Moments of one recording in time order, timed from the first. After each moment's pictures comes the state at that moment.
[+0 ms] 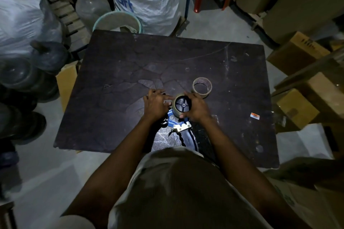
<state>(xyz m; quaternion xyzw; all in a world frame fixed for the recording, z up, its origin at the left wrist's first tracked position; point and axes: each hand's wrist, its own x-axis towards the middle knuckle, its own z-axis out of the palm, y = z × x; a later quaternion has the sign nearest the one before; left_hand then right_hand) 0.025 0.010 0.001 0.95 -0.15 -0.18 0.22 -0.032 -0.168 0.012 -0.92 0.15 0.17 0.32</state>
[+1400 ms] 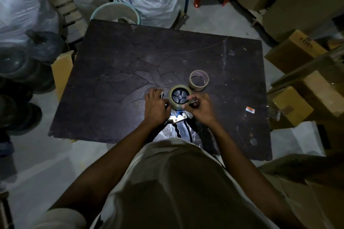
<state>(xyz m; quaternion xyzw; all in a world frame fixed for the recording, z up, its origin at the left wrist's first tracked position) -0.025 0.004 -0.025 0.97 -0.18 -0.05 0.14 -0.082 -0.195 -0.007 -0.86 0.19 0.07 0.48</state>
